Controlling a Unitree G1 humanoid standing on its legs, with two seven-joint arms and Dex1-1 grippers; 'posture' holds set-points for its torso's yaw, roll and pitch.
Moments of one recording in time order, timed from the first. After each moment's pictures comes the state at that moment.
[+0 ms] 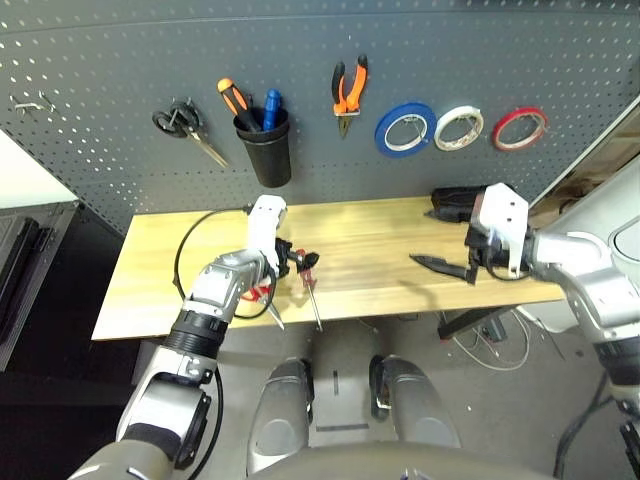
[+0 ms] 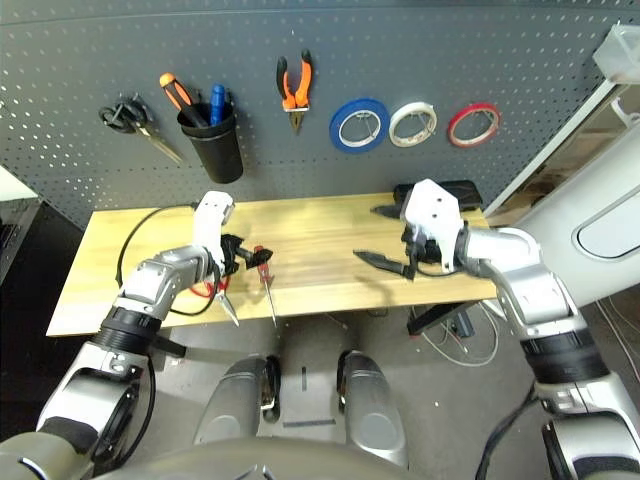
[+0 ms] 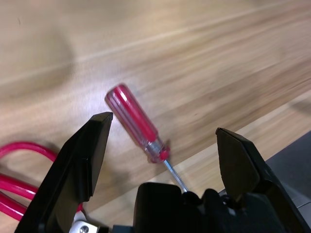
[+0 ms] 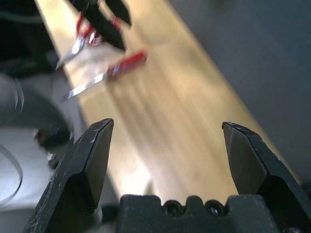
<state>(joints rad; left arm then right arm) -0.45 0.29 -0.18 0.33 -0.19 0.79 -0.40 -0.15 -0.69 0.08 -0.03 0.20 0.11 1.02</state>
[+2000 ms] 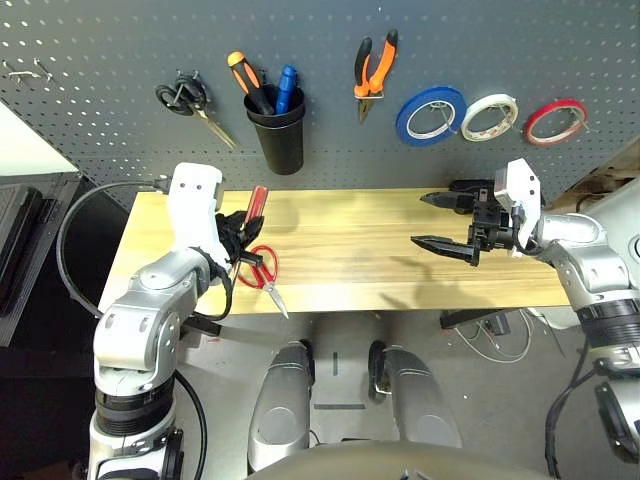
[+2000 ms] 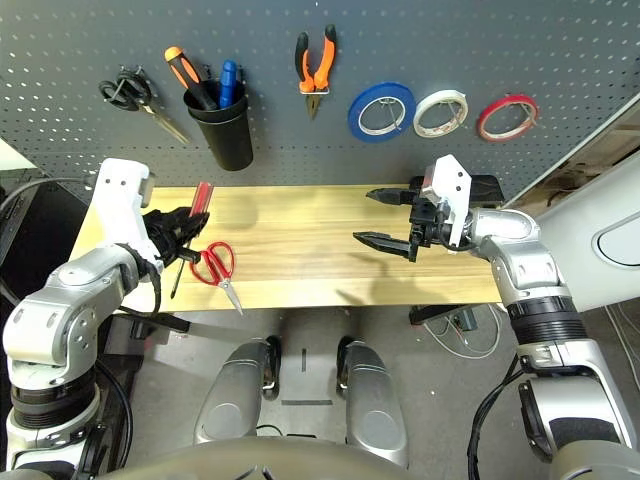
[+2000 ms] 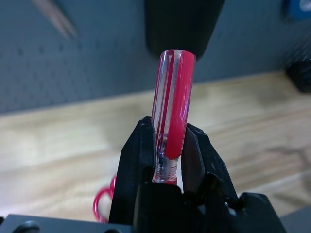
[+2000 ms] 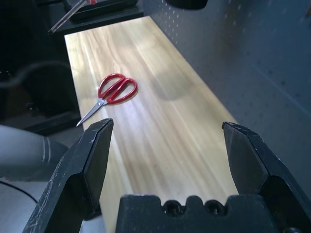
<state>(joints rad) -0.21 0.39 0.15 -0.73 -0.23 1.11 -0.29 -0.47 -0.59 0.03 0.32 0.38 0.07 1.24</state>
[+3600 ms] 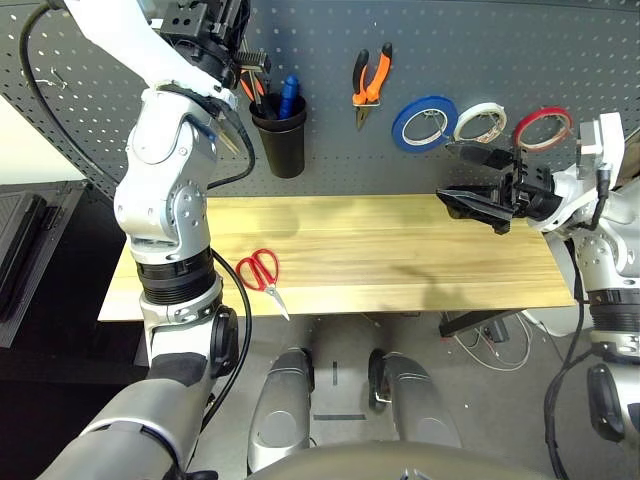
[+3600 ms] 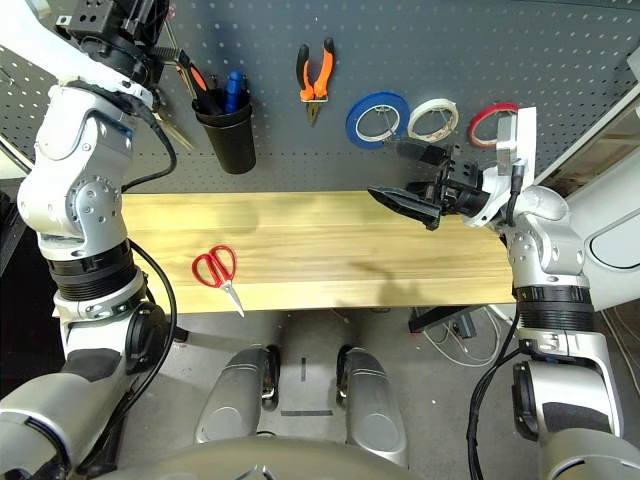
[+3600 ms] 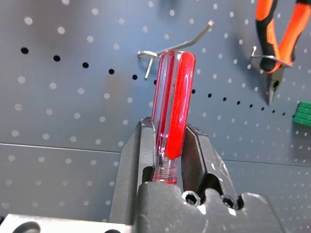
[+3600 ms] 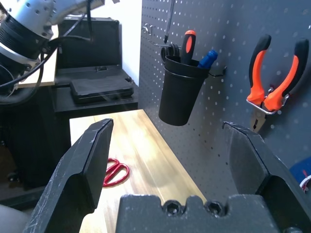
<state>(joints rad) -0.84 0.22 0.19 -0.19 -0.27 0.44 -0.12 -0.47 -0.55 -0.17 0.19 0.61 0.12 1.30</state>
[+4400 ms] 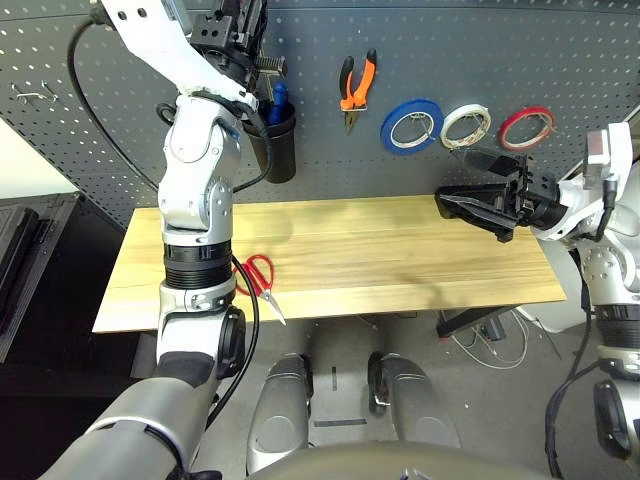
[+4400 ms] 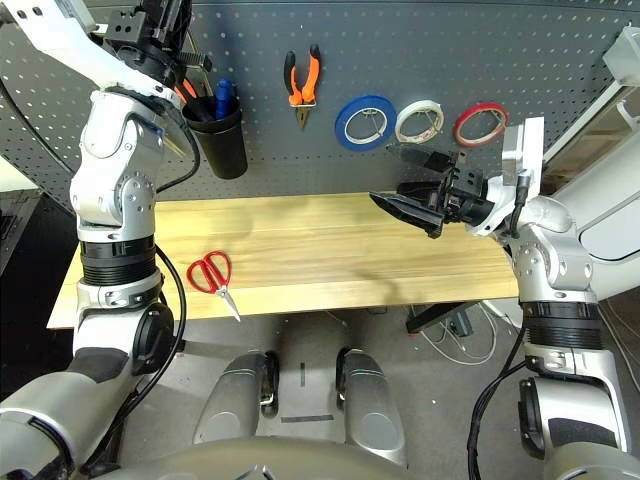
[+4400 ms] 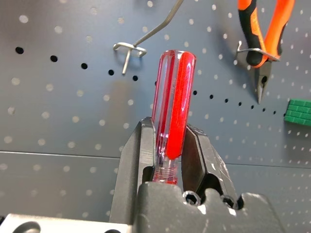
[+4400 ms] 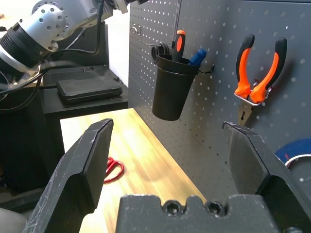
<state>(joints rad) -0.83 0.19 0.15 -0.03 -0.22 0.21 -0.13 -0.40 -0.56 -0.18 0.12 0.63 0.13 1.25</state>
